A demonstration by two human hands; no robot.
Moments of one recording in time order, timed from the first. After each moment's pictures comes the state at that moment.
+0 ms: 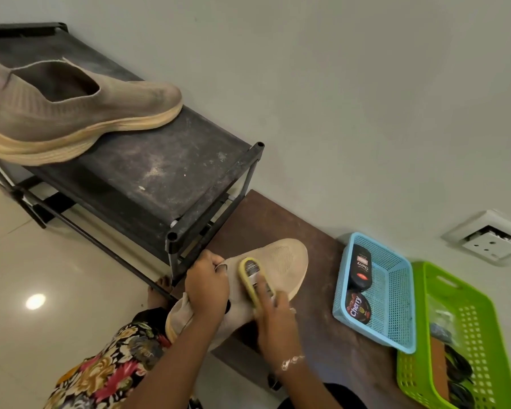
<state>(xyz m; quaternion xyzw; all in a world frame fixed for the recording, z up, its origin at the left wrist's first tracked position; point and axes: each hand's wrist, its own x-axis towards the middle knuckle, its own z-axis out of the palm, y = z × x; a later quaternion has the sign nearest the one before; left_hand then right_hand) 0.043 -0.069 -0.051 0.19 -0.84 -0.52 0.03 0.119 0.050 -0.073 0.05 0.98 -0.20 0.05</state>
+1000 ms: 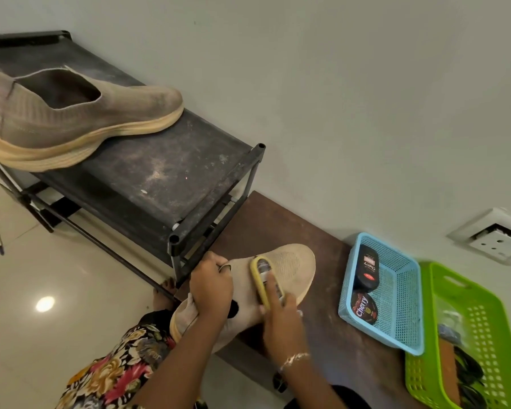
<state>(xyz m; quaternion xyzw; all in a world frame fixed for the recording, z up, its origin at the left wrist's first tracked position) 0.040 -0.065 -0.053 0.20 -0.84 -0.51 0.02 0.113 0.046 -0.063 0.12 0.97 -0.21 0.09</state>
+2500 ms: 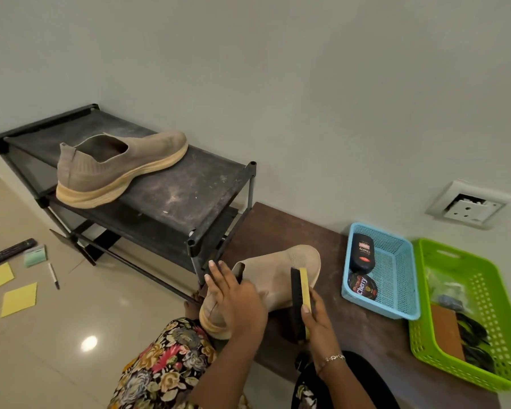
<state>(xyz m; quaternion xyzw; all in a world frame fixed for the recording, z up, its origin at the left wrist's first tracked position) 0.105 -0.048 -0.034 0.04 -0.99 -0.14 0.02 0.169 0.073 -0.049 0.24 0.68 -0.69 0.00</state>
